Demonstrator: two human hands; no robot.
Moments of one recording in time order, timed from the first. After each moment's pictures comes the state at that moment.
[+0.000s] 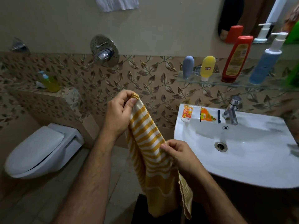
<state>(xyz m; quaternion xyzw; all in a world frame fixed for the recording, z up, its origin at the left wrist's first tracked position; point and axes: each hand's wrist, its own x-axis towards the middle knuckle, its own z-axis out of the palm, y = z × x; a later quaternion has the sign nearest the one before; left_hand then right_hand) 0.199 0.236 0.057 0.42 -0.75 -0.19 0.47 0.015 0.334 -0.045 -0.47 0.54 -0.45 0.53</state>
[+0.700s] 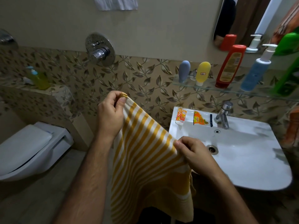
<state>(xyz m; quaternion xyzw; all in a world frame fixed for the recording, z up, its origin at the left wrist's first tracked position) 0.204 0.222 0.044 0.49 -0.68 -0.15 0.52 -0.024 0.346 -0.016 -0.57 0.69 -0.34 0.29</state>
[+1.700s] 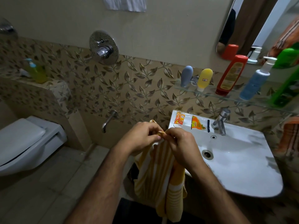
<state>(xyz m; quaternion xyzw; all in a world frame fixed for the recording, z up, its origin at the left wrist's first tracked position) 0.167 0.239 0.012 0.41 -0.83 -0.32 0.19 0.006 0.309 -0.008 -0.68 0.63 -0.36 0.09</state>
